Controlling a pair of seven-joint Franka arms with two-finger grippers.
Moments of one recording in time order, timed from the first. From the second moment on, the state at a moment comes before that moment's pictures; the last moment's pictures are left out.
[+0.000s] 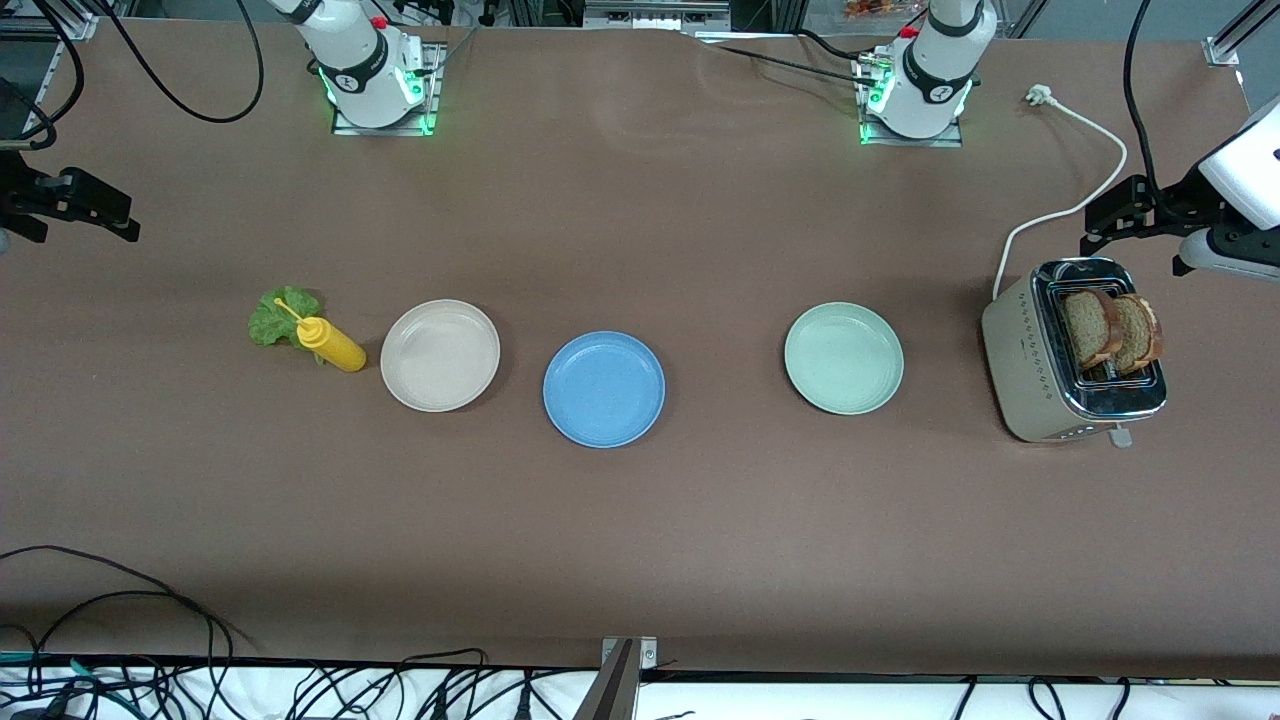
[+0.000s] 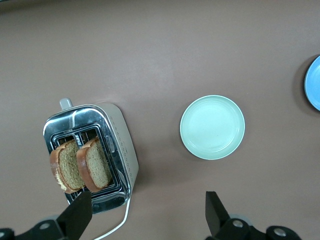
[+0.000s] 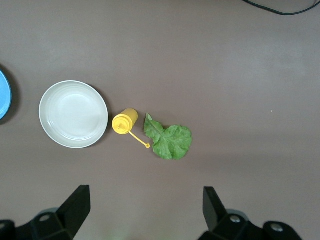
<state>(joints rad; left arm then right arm) -0.01 0.05 -0.02 -1.50 -0.01 1.53 0.17 0.01 0.01 -0.06 -1.58 -0.04 1.55 -0.10</state>
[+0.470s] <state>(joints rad) -0.01 0.05 -0.02 -1.50 -0.01 1.53 0.17 0.01 0.00 -0.07 -1.58 -0.04 1.55 -0.10</state>
